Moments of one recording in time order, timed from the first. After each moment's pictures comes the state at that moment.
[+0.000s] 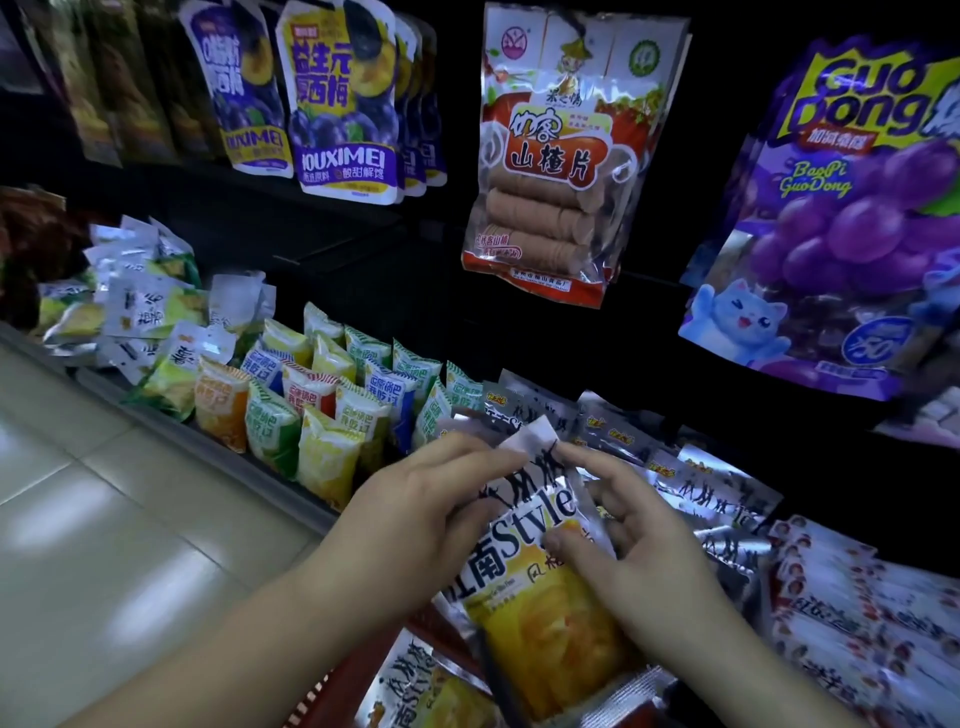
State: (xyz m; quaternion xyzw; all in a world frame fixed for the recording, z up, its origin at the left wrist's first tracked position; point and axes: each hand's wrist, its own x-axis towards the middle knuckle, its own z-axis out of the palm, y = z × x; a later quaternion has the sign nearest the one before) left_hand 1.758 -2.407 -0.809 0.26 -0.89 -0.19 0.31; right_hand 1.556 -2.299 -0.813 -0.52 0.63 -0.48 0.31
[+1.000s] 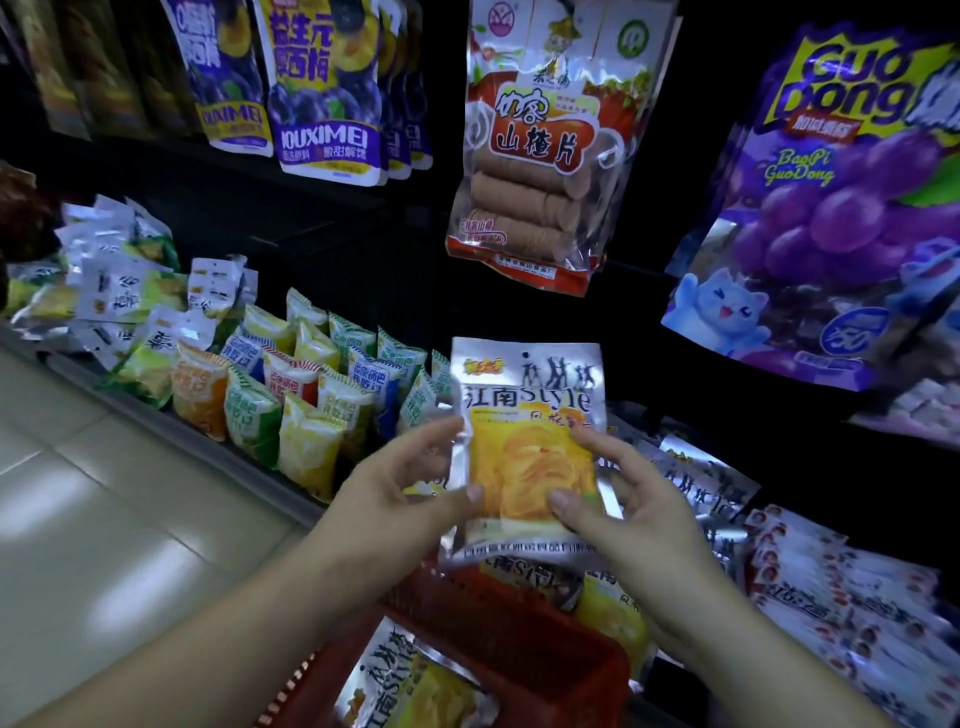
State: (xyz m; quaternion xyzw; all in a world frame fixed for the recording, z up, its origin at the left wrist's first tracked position) left_hand 1.749 -2.389 -0.809 0.43 -0.62 -0.58 0.30; right_hand 1.537 -2.306 -0.821 -0.40 0.60 -0.56 0.41
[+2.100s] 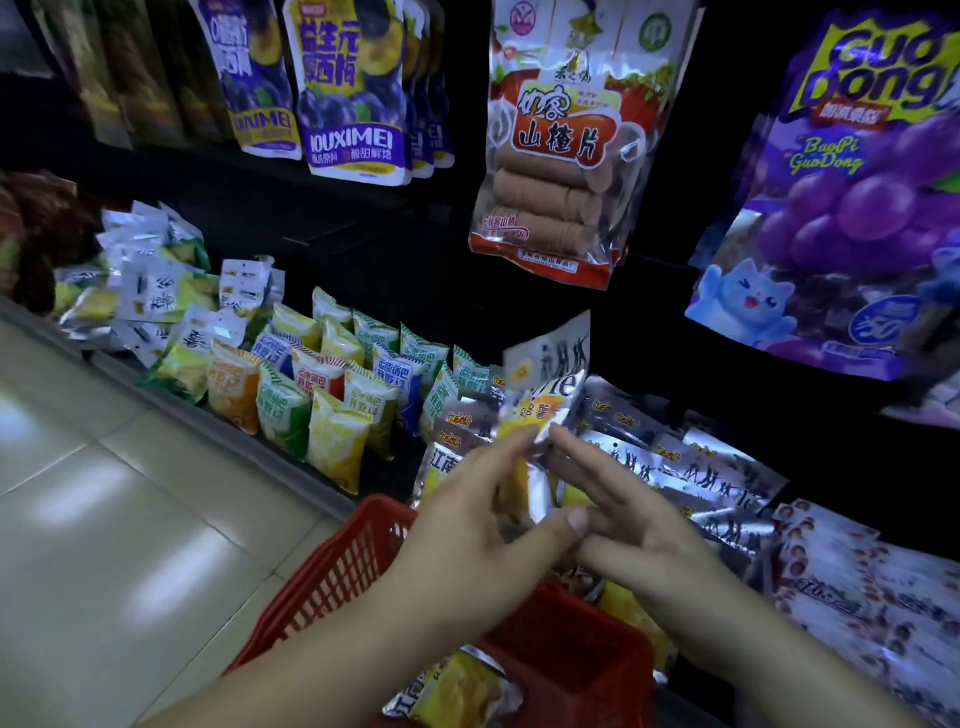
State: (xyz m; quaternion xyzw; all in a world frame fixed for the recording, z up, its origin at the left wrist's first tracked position) left_hand 1.728 -2.349 -0.804 0.37 -0.74 -0.45 0.34; right_hand 1.552 -2.288 -0.808 -0.50 0.50 -0.49 0.50
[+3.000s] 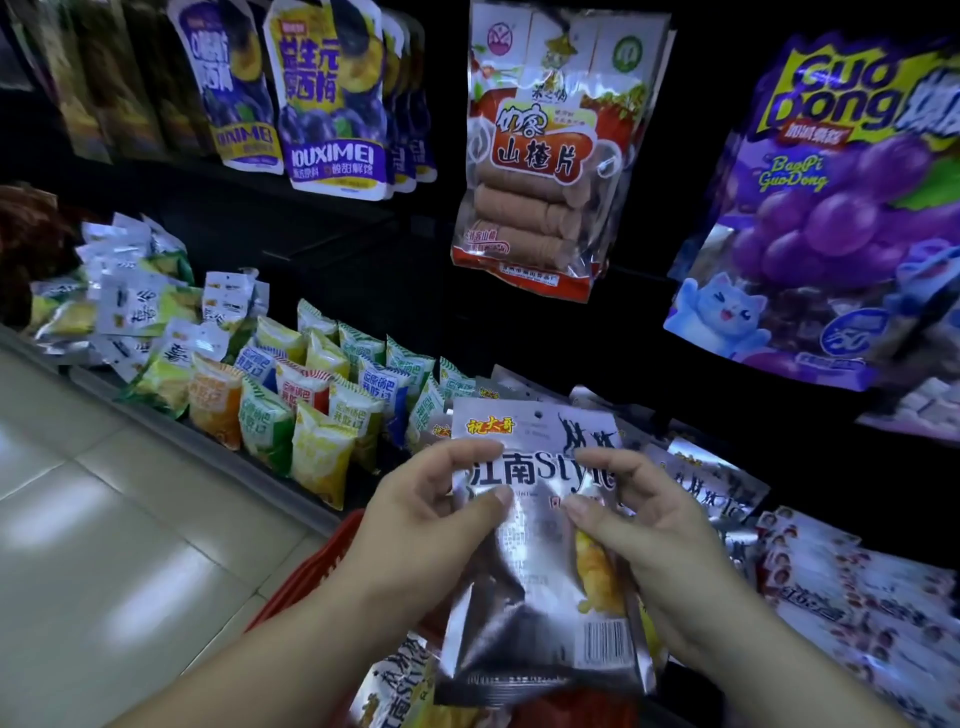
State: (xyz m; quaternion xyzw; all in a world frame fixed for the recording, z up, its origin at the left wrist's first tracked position) left_hand 1.734 -2.369 -0.809 0.38 -0.59 -0.60 0.38; right_hand 1.542 -2.296 -0.809 -0.34 0.54 -0.61 0.48
